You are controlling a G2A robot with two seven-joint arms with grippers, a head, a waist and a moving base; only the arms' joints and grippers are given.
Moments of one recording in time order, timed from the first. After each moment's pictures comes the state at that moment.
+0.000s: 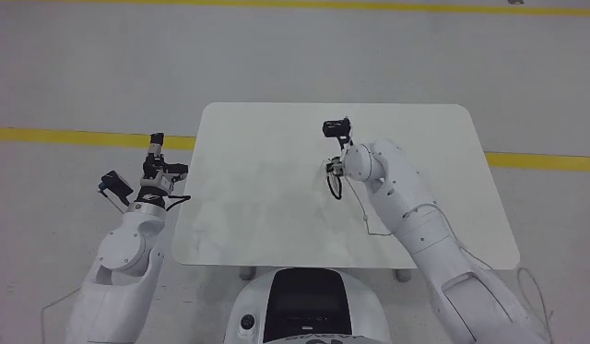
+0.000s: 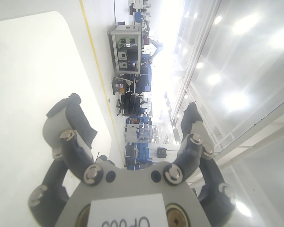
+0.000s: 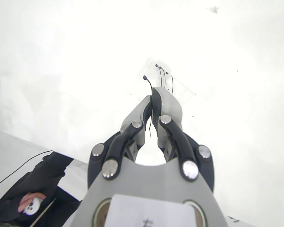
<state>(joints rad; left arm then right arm) 1.73 -1.15 -1.60 -1.80 -0.42 0.00 0.00 -0.99 -1.46 1.08 -1.23 -1.06 0.22 1.13</state>
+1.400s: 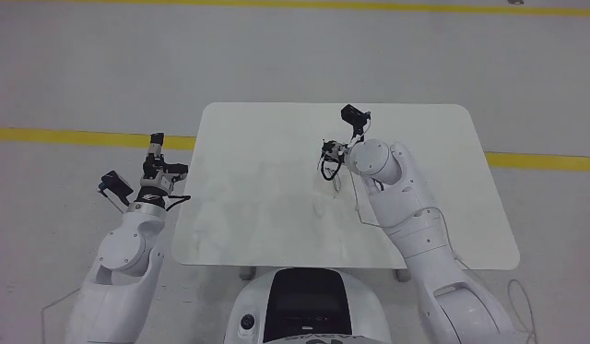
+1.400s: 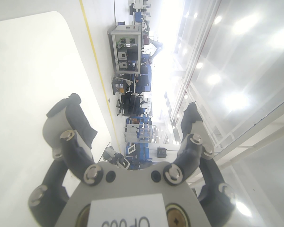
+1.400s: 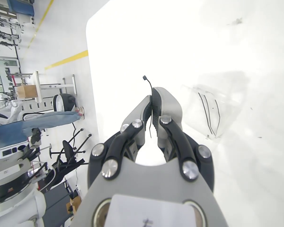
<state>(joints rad) 1.73 -1.15 -1.60 -1.80 -0.42 0.00 0.00 -1.03 -1.55 1.26 -1.18 -0.77 0.34 0.82</state>
